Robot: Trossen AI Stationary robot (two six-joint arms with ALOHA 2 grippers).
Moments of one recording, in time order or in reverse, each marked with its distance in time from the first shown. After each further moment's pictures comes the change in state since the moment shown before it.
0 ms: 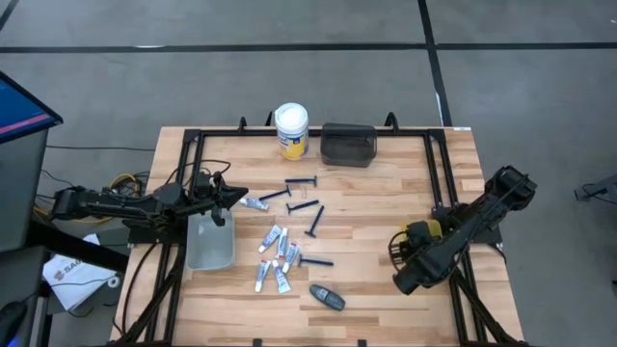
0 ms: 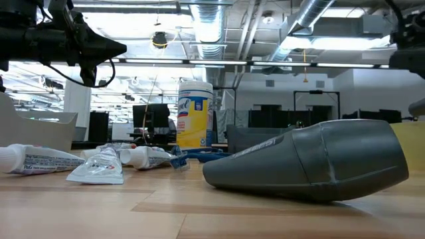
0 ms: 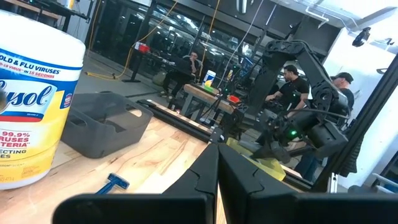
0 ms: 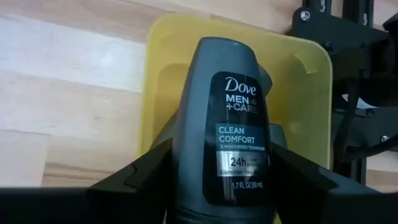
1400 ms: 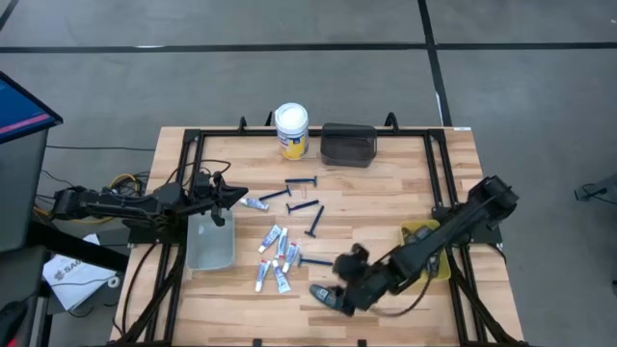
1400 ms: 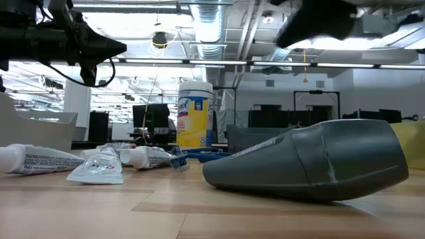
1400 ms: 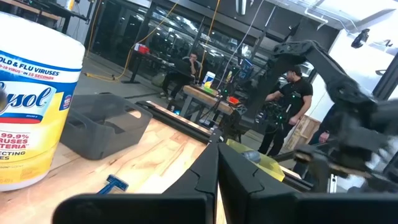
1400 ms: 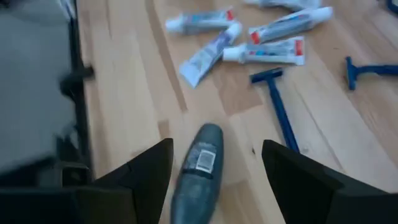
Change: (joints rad) left arm 0.000 0.000 0.000 0.008 0.000 0.000; right arm -0.138 0.202 0.326 0.912 0.223 -1.313
